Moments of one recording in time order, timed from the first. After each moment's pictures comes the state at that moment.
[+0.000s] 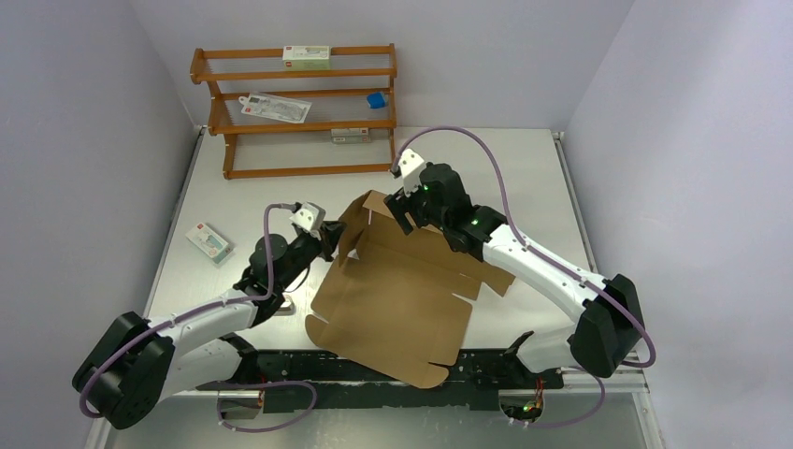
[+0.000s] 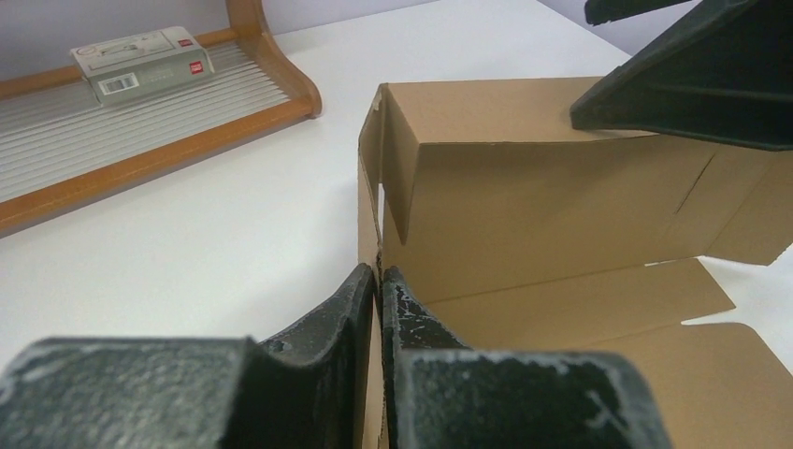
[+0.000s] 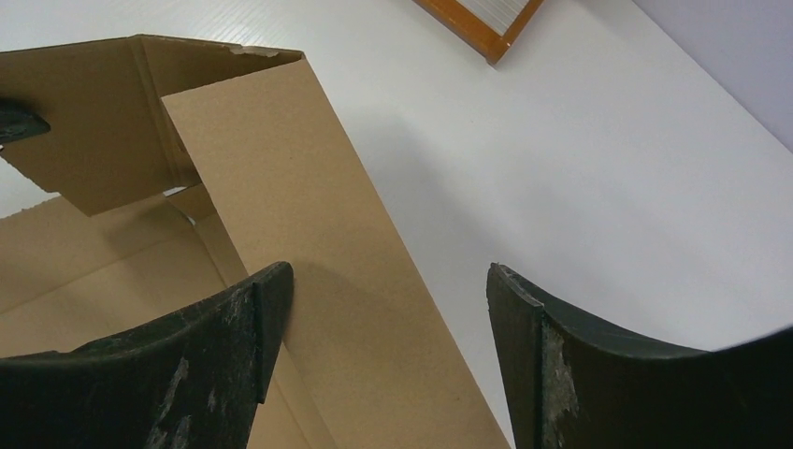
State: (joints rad) left arm -0.61 1.08 0.30 0.77 0.02 -0.12; right arm 0.73 1.36 1.09 -0.25 0.14 -0.18
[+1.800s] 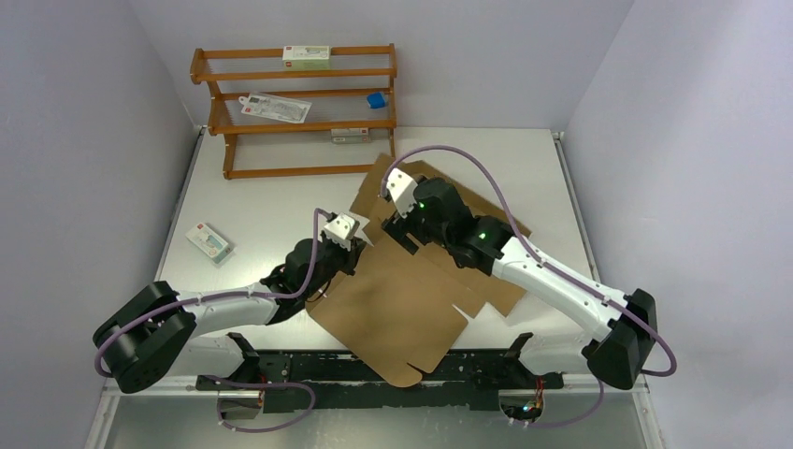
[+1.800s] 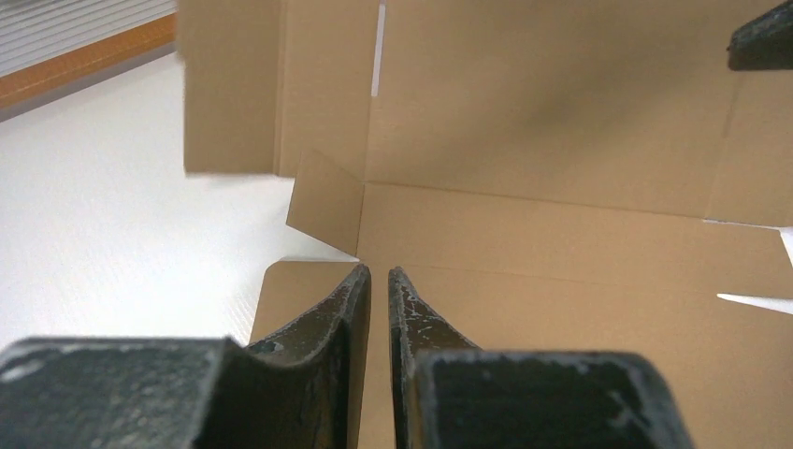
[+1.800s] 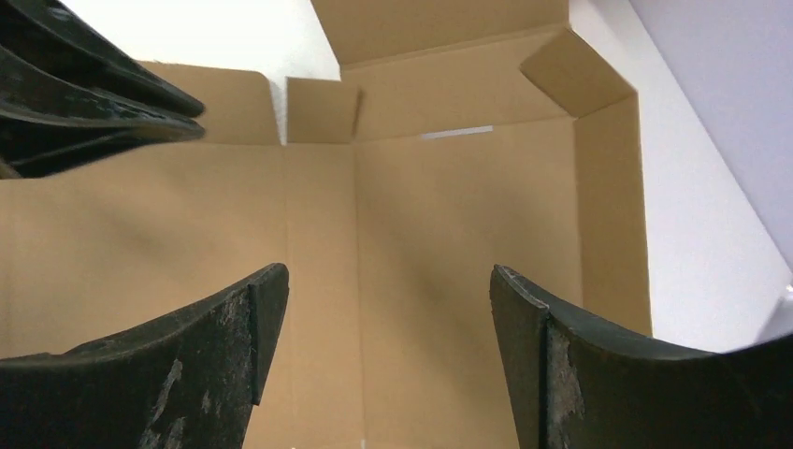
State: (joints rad) left arm -0.83 1.26 0.38 0.69 -0.19 -0.13; right arm 0.85 1.27 1.14 -0.46 0.19 -0.29
